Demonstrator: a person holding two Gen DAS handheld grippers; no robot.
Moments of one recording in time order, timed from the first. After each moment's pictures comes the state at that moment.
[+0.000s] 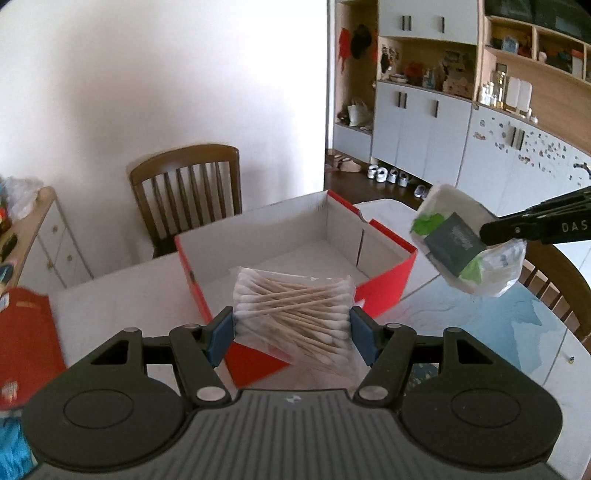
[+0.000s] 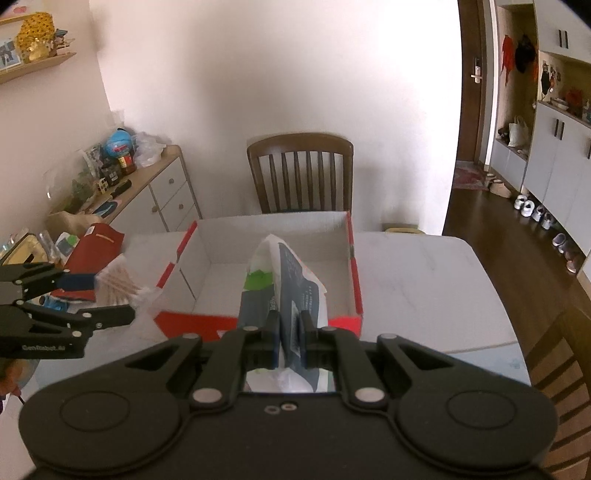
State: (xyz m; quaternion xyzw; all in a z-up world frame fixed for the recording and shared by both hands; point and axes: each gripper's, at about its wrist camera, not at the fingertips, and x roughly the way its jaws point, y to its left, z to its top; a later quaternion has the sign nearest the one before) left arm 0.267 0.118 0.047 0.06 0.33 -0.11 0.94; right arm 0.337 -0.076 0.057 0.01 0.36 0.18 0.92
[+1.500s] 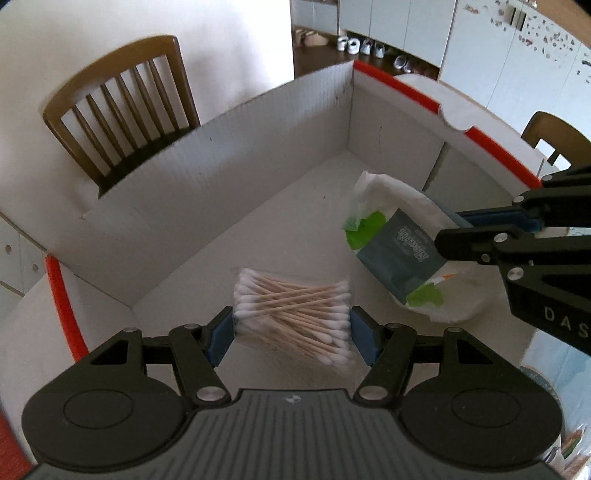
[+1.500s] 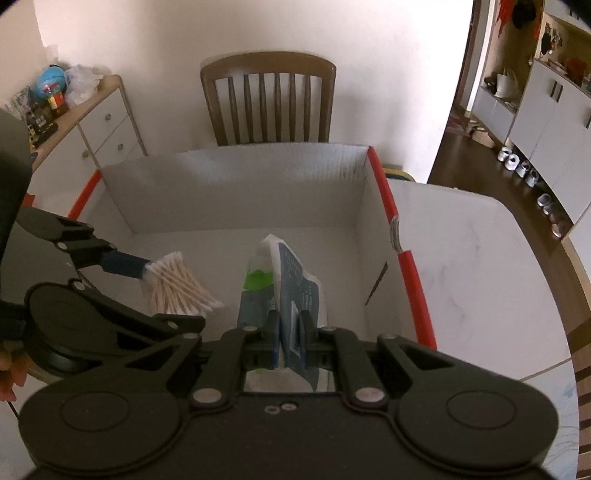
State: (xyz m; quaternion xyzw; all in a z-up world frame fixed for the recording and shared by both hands) left arm 0.485 0.090 -0.078 0.13 0.51 -0.16 0.83; right arm 0.475 -0.003 -0.058 -0.03 0.47 0.11 0.88
